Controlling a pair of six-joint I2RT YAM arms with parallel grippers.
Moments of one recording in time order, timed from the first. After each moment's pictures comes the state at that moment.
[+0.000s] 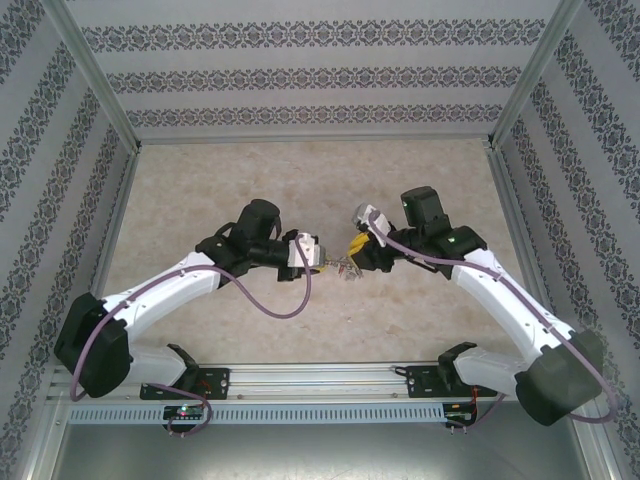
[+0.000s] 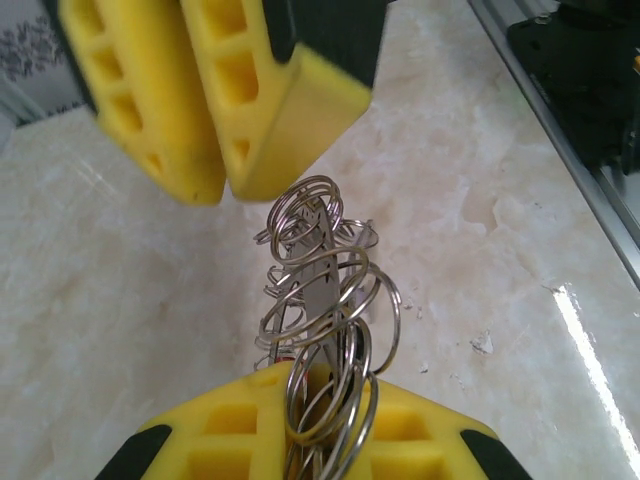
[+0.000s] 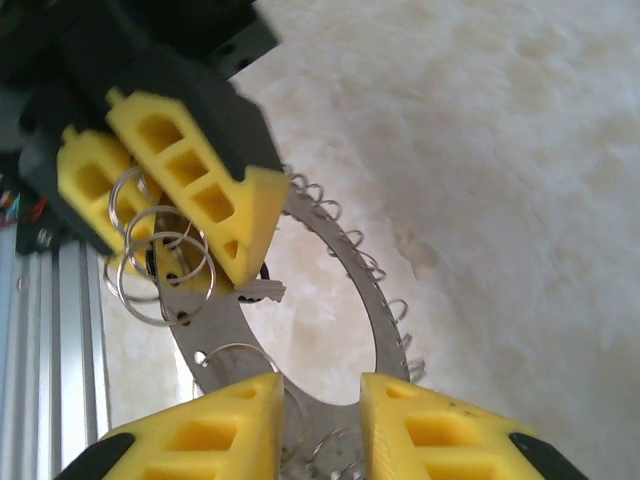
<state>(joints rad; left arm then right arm) -0.64 1.31 0.92 -0.25 0.66 0.81 0.43 1.17 0.97 -0.61 -0.74 -0.45</state>
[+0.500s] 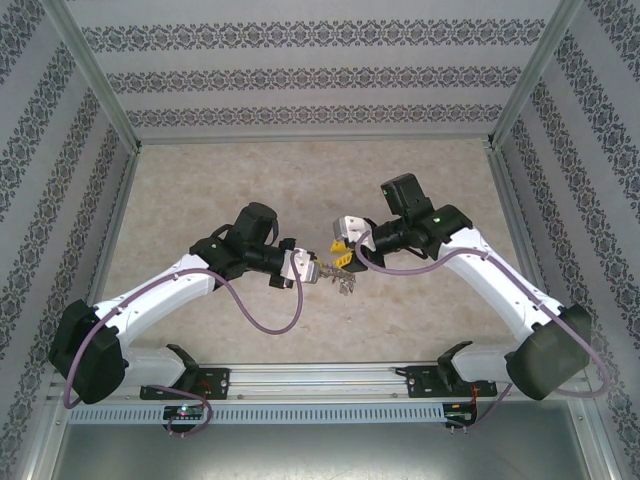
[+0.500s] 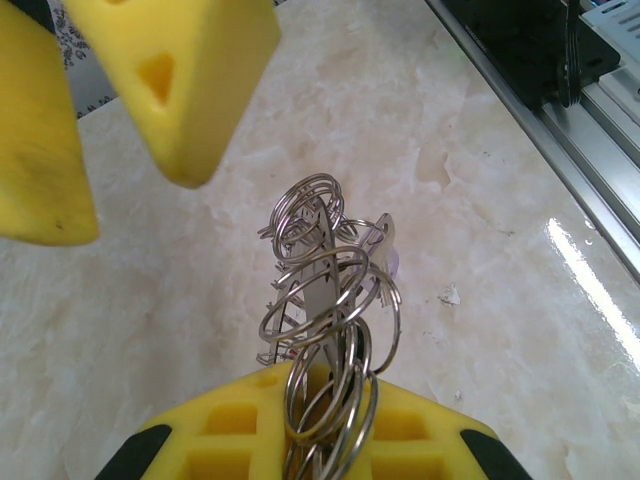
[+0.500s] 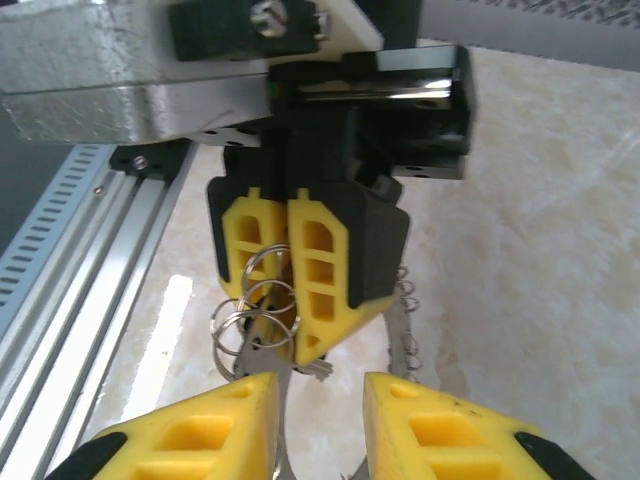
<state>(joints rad) -0.64 1.28 0.93 -0.38 0.68 1.01 0.52 1.31 1.17 -0.82 -0.89 -0.94</state>
